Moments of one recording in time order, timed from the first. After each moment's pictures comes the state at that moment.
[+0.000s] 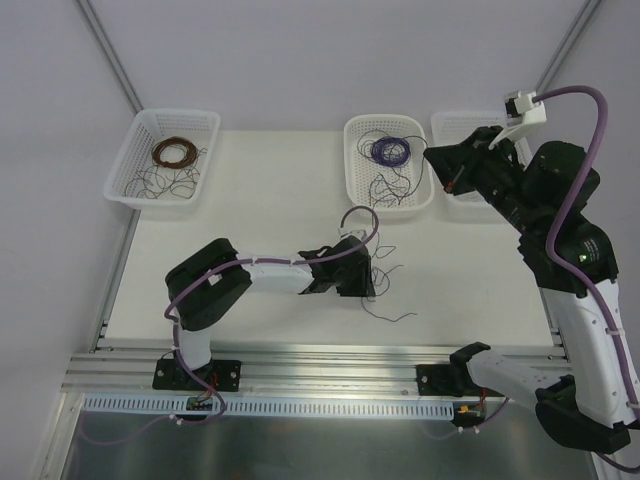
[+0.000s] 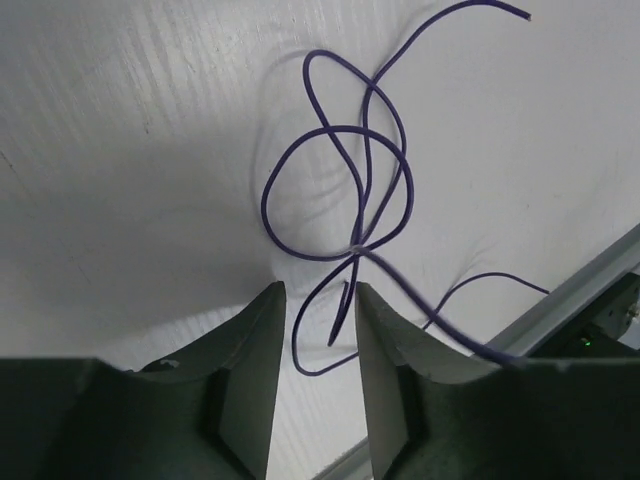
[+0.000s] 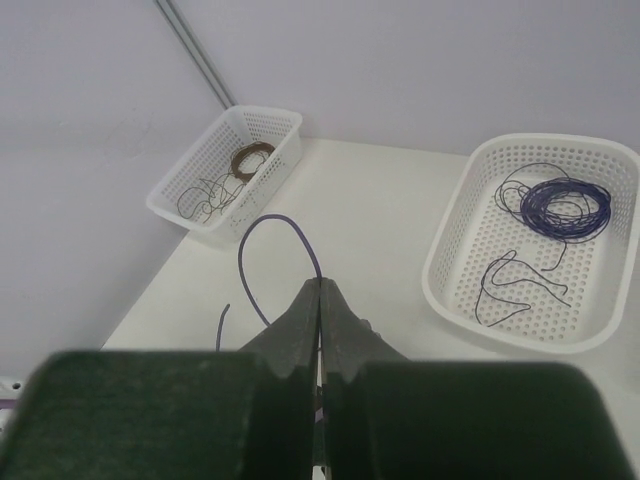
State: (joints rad) left arm -1.02 1.87 1.05 -0.02 0.04 -0.90; right arm 0.46 1.05 1.65 -0.65 -0.10 0.33
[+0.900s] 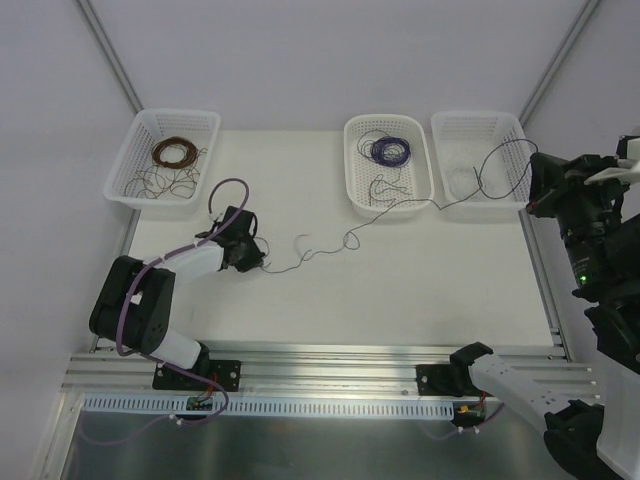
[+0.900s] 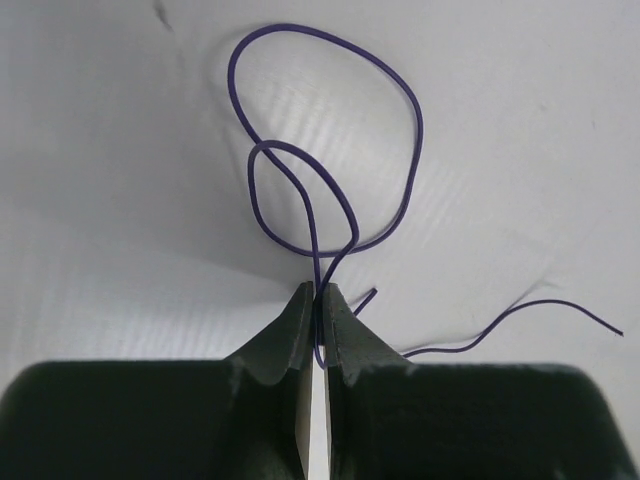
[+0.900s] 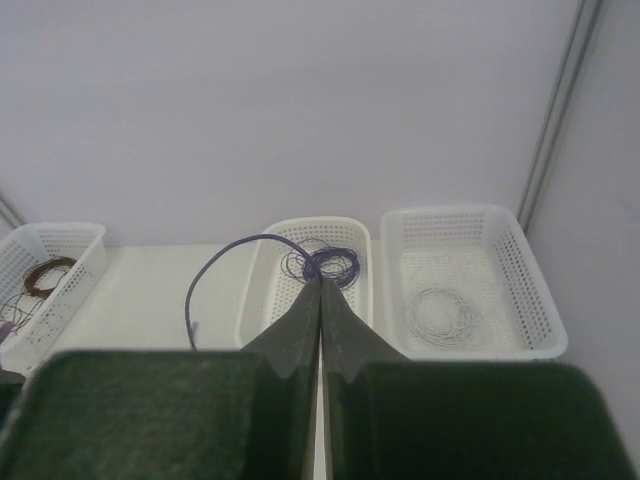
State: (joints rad) left arm -0.37 1.49 0.71 -0.25 -0.07 -0.85; right arm 0.46 0.88 1.79 -0.79 0.38 0.07
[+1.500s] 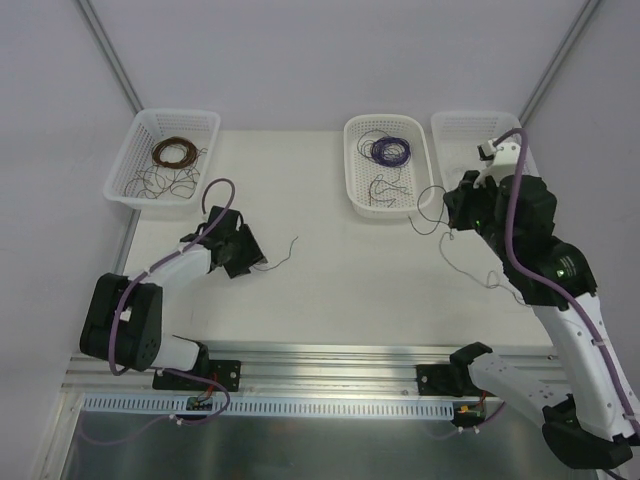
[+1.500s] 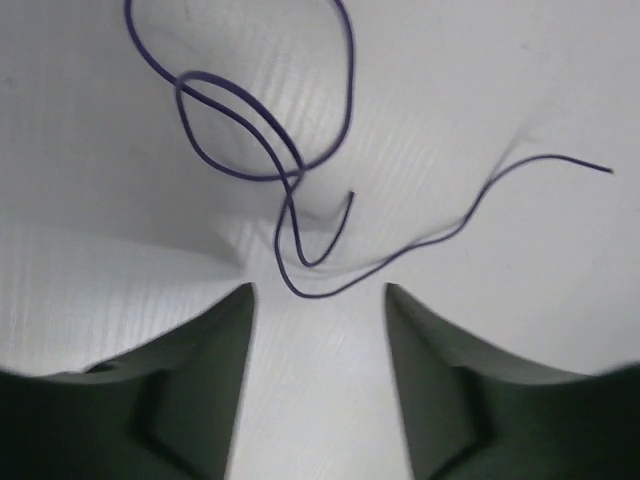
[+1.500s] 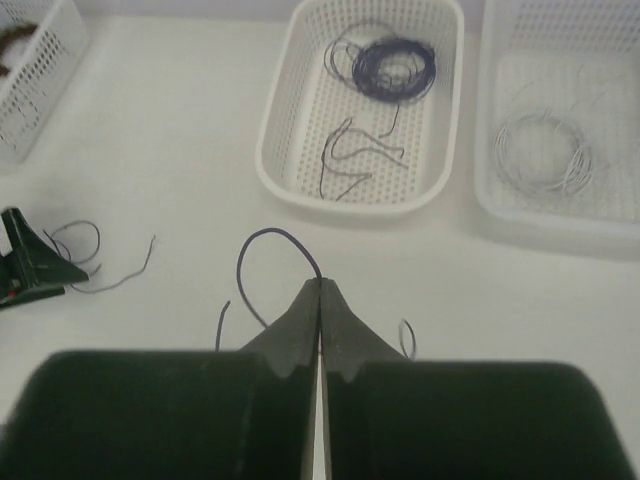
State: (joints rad) left arm -0.25 1.41 0.69 -0.32 0.07 -0.78; right arm 0.46 0.90 1.40 -0.78 0.21 0.18
